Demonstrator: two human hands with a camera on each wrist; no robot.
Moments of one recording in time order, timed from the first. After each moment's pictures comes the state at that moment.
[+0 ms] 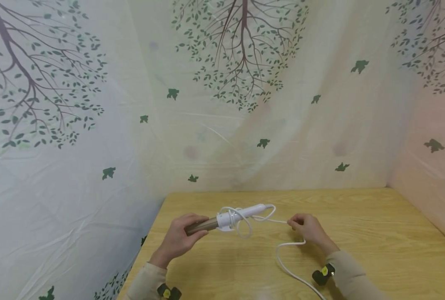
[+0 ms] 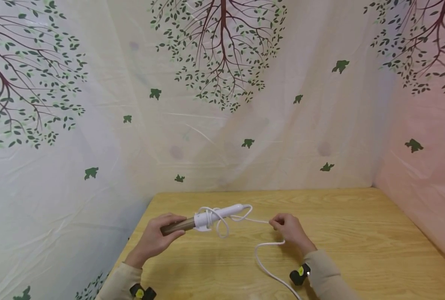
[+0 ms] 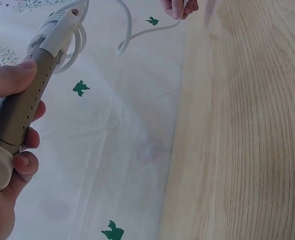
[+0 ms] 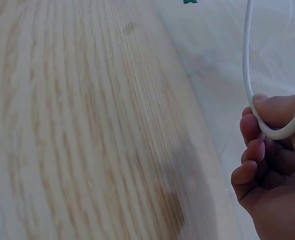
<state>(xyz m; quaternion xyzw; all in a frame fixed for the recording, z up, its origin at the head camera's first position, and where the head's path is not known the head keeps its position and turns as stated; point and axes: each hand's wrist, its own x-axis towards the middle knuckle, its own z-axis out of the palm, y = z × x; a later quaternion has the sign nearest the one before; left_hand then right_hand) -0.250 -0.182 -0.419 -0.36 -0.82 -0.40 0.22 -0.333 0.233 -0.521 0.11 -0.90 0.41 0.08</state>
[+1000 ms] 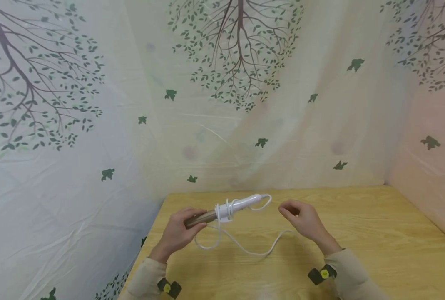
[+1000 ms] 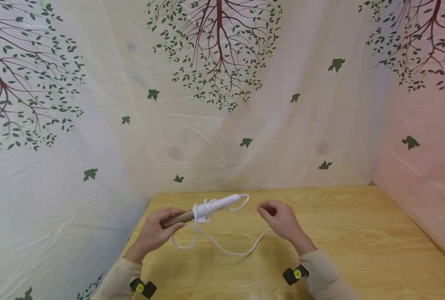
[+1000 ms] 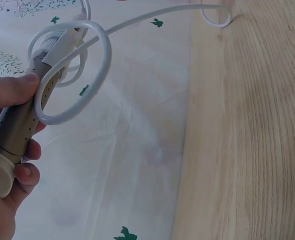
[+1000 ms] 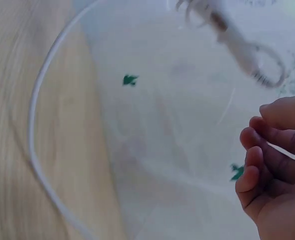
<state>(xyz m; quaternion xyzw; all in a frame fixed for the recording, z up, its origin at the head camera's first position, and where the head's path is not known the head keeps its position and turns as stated) -0.271 -0.187 -0.423 -0.35 -0.83 -0.36 0.25 -0.285 0.198 -0.445 0.20 -0.86 0.42 0.22</state>
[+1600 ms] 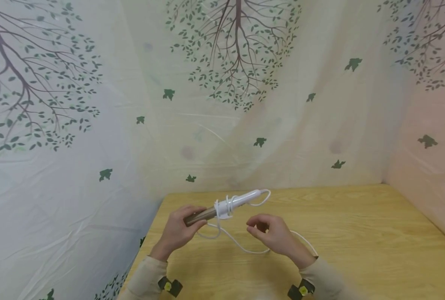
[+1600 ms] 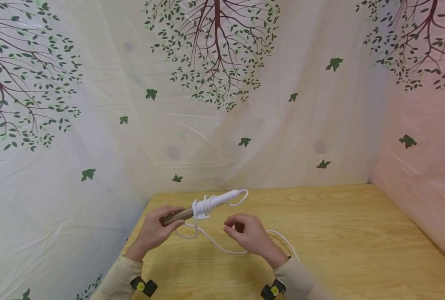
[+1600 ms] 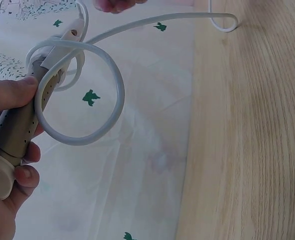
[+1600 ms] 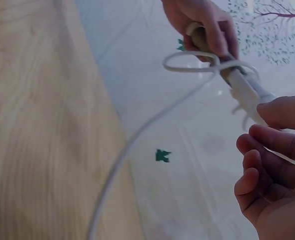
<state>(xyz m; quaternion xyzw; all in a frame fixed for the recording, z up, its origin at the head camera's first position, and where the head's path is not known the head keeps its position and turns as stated) -0.272 -0.182 -0.419 -0.33 -0.83 -0.37 0.26 -0.257 0.125 -0.446 0.29 -0.82 0.46 0.15</state>
